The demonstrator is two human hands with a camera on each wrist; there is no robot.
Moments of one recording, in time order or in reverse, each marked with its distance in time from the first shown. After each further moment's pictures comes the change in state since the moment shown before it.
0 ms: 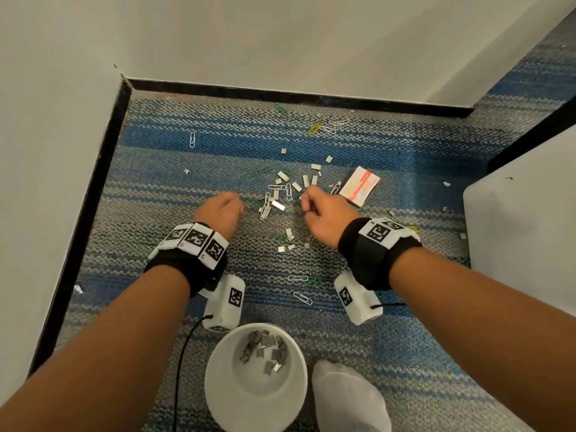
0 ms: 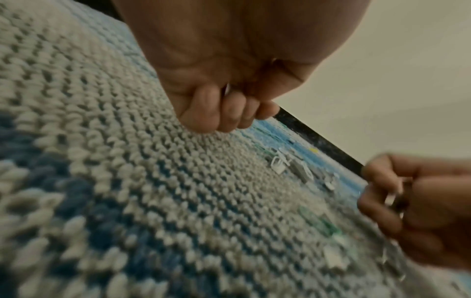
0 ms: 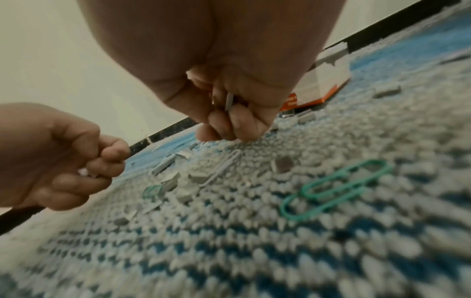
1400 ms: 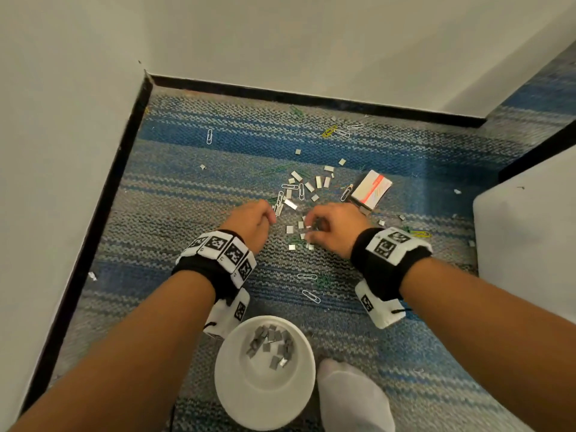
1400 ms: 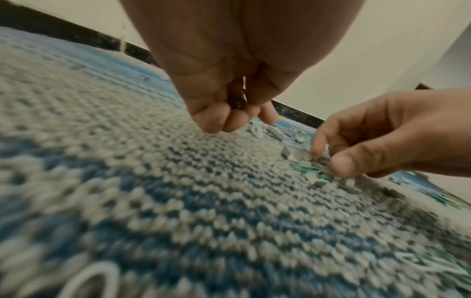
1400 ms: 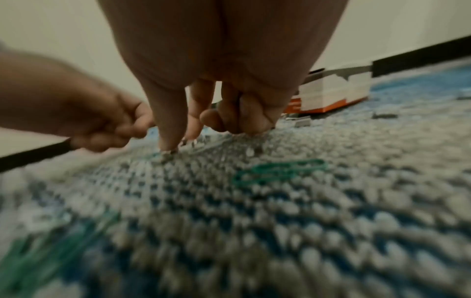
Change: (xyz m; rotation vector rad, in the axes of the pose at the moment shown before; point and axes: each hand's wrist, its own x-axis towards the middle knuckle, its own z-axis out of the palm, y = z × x) left_hand -0.024 0.006 0.013 0.334 -0.077 0.239; right_hand -0.004 0.007 0.009 -0.276 -0.044 -0.042
